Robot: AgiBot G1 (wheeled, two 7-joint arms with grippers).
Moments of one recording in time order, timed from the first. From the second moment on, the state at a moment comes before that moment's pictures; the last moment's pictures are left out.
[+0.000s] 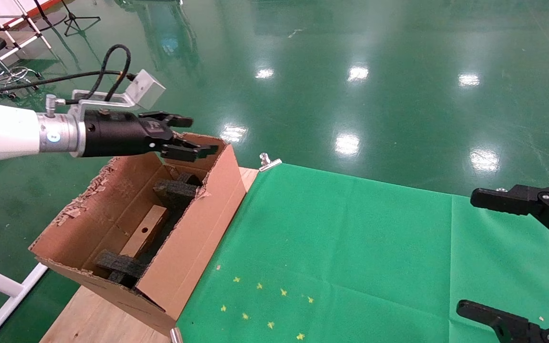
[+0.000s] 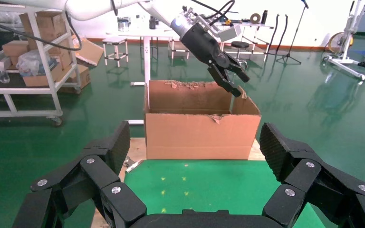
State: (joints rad) left arm -1.62 0.69 0.49 -0.57 1.49 1.29 -0.29; right arm 1.08 -0.60 -0.31 1.27 -0.71 -1.48 0.17
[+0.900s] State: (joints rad) left arm -1.25 0.64 0.35 -1.05 0.98 1.43 -0.22; right arm 1.08 -0.60 -0.31 1.27 -0.71 -1.48 0.17
